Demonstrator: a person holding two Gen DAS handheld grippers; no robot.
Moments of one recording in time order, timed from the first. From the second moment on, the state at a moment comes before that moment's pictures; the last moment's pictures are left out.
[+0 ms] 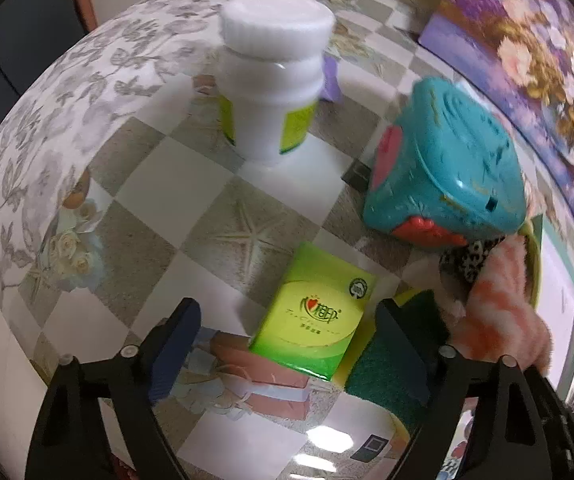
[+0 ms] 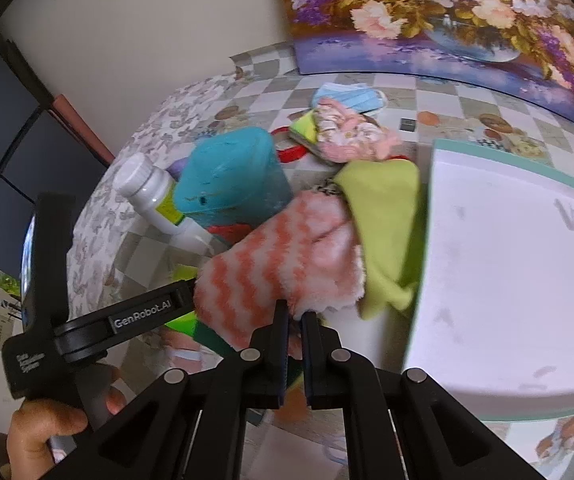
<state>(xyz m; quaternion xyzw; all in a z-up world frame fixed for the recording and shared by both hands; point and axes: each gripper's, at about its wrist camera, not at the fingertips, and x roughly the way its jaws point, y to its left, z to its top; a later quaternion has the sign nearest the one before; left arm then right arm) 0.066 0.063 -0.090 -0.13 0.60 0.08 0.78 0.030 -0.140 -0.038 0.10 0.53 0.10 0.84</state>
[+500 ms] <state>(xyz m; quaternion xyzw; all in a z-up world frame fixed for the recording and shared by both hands) 0.077 0.039 -0.108 -0.12 0.60 0.06 0.79 0.024 -0.155 -0.042 0.10 0.54 0.09 0.83</state>
